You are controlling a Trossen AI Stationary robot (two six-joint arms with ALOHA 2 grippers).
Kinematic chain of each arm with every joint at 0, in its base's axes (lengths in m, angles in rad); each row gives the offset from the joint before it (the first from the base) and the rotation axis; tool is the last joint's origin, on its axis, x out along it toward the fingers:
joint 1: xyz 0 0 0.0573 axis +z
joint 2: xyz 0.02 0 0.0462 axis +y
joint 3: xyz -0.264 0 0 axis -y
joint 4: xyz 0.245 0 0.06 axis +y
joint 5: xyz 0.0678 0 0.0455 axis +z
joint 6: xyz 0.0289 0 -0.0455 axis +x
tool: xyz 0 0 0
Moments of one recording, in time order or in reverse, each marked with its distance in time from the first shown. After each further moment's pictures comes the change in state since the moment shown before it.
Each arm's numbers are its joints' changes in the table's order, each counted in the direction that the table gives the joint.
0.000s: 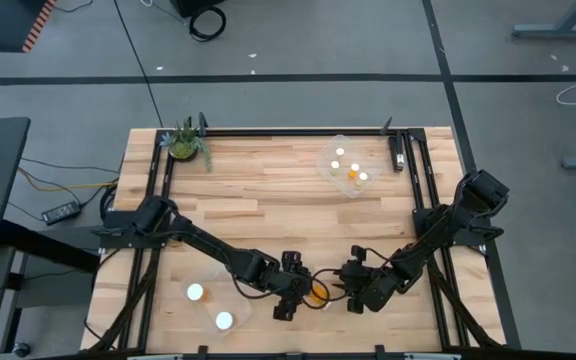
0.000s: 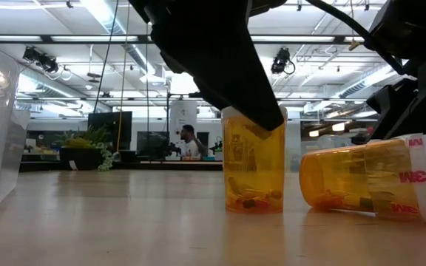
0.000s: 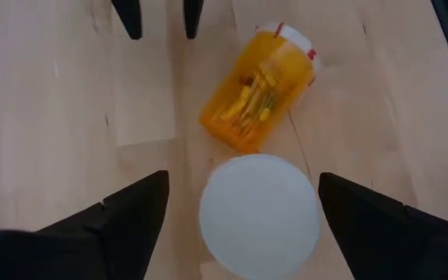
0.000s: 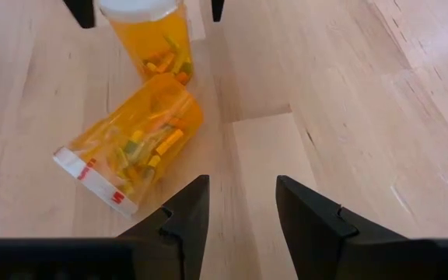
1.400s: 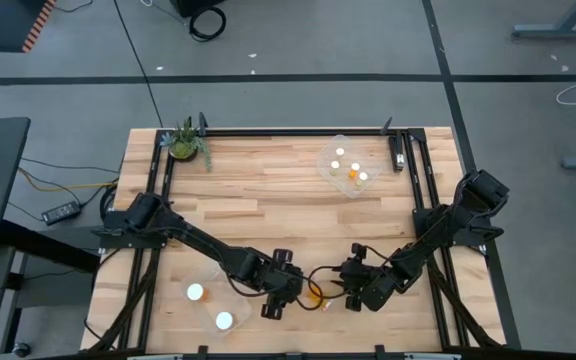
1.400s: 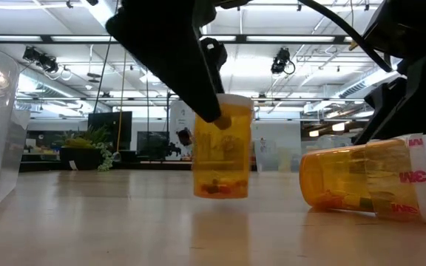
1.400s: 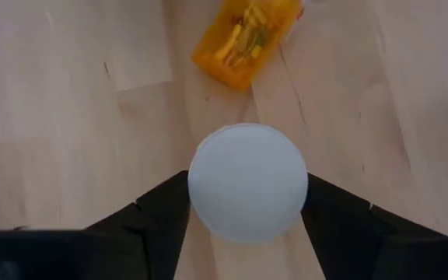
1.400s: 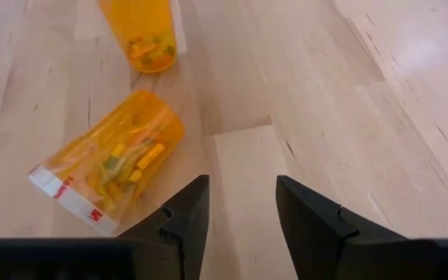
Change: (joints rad) left arm -0.013 -0.060 0.000 0.181 -0.034 0.020; right arm 0.000 0.000 0.001 0.005 -0.050 0.003
